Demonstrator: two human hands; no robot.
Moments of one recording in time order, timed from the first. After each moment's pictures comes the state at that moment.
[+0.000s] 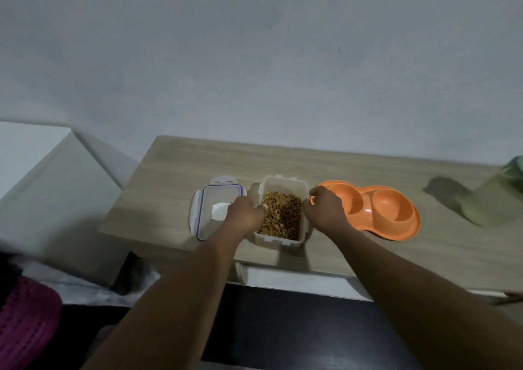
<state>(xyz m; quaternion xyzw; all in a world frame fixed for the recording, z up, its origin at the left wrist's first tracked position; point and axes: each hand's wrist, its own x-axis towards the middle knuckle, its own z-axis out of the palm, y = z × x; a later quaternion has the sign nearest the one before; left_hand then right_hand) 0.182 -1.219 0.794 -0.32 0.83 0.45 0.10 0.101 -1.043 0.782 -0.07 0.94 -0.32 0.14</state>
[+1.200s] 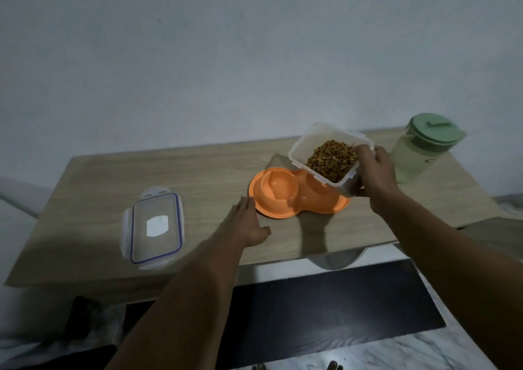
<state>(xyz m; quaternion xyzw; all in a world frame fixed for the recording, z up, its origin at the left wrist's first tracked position) 0.132 -1.104 0.732 -0.08 0.94 0.24 0.21 0.066 -0.849 0.844 0.18 0.77 -0.61 -0.04</state>
